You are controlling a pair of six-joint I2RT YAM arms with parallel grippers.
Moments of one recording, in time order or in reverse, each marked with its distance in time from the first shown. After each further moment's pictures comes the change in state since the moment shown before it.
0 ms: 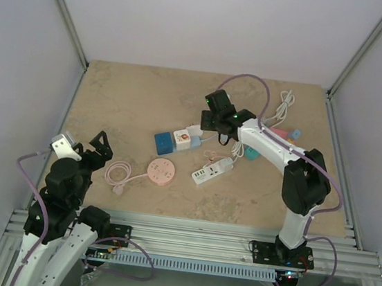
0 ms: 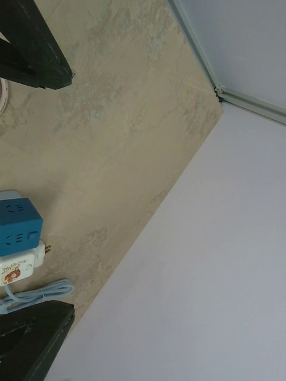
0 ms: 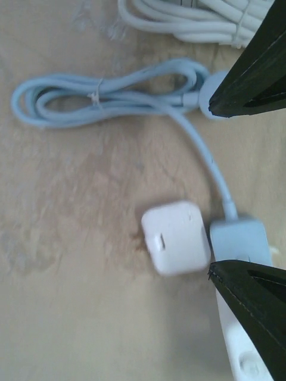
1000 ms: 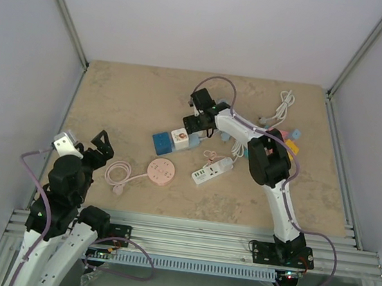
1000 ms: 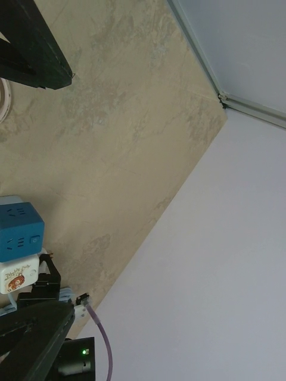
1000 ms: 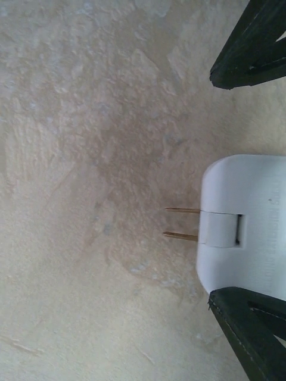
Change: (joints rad) left arm 0.000 0.030 0.000 -0.002 -0.011 -0.001; right arm -0.058 0.475 0.359 -0.071 -0.197 -0.335
